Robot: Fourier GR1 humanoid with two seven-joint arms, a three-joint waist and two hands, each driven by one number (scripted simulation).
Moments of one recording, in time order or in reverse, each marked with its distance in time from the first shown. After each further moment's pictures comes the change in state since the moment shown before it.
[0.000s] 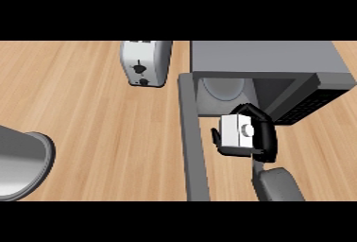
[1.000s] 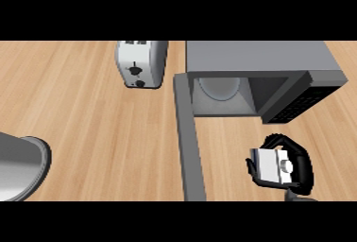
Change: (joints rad) left arm 0.061 -0.027 -0.095 -0.079 -0.073 0.025 0.008; right arm 0.218 -0.044 -0.204 0.024 0.019 0.279 -0.240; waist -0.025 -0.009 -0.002
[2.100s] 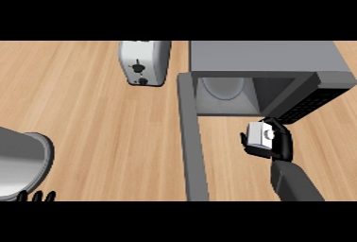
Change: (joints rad) left arm -0.115 0.003 0.038 0.053 0.016 0.017 0.049; right arm -0.507 -0.067 -0.292 0.965 0.033 -0.165 -0.366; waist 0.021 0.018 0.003
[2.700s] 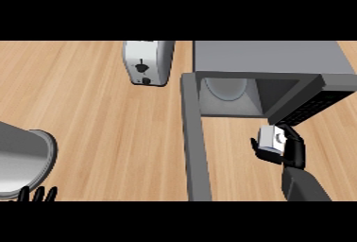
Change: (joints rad) left arm -0.027 -0.014 -0.008 -0.001 -0.025 0.023 0.007; right arm 0.047 -0.050 -0.026 0.008 -0.004 -0.041 0.009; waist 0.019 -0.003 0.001
